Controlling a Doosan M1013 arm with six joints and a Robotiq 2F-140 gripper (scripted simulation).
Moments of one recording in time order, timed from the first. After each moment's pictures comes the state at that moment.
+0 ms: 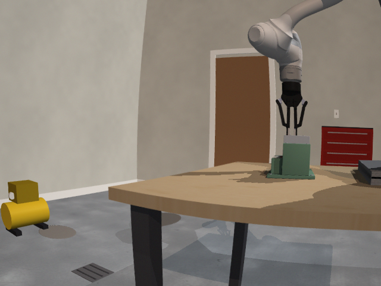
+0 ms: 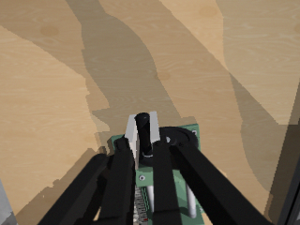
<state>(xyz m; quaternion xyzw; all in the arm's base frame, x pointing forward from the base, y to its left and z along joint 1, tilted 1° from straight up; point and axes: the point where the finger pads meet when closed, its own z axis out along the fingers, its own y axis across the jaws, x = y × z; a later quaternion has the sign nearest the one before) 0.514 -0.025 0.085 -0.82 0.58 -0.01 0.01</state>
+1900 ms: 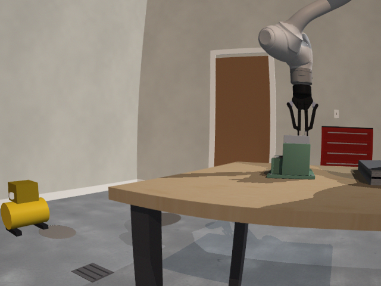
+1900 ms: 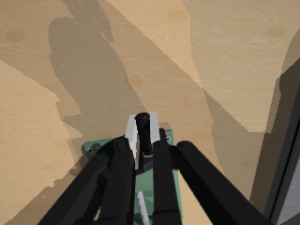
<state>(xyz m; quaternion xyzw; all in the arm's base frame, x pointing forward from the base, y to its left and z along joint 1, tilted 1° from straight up) 0.472 -0.039 0.076 -0.82 0.58 -0.01 0.01</state>
